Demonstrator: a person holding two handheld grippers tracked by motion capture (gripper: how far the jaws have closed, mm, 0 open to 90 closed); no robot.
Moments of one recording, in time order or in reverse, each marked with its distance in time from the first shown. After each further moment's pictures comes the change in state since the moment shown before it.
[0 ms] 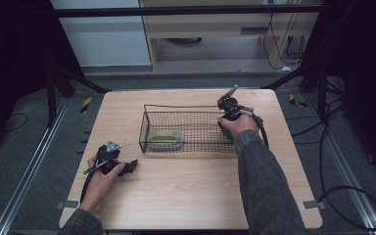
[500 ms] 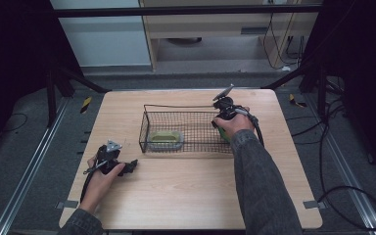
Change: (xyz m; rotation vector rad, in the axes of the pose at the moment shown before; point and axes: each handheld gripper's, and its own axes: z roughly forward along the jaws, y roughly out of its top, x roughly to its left) left arm 0.000 0.000 0.000 0.001 -0.002 0.004; right arm 0.012 0.007 -0.001 -0.016 0.025 0.013
